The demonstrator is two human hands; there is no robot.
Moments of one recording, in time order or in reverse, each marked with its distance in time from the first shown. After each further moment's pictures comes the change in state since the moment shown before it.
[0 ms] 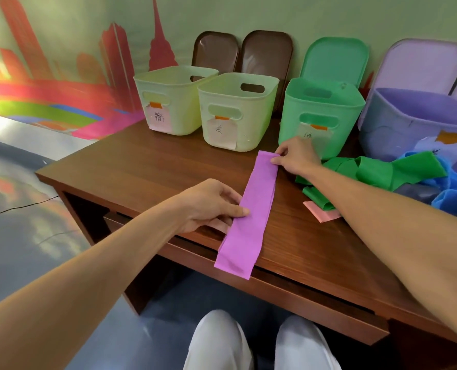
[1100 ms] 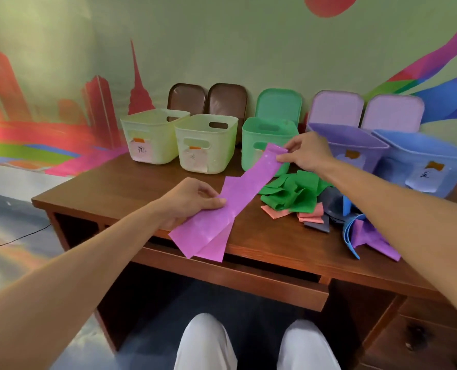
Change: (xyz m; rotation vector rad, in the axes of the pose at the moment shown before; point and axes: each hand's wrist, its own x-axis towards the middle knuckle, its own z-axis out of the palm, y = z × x) left_hand -0.053 0.017 0.014 0.256 0.173 0.275; right_hand -0.108 -0.006 -0.147 0.182 0.149 0.014
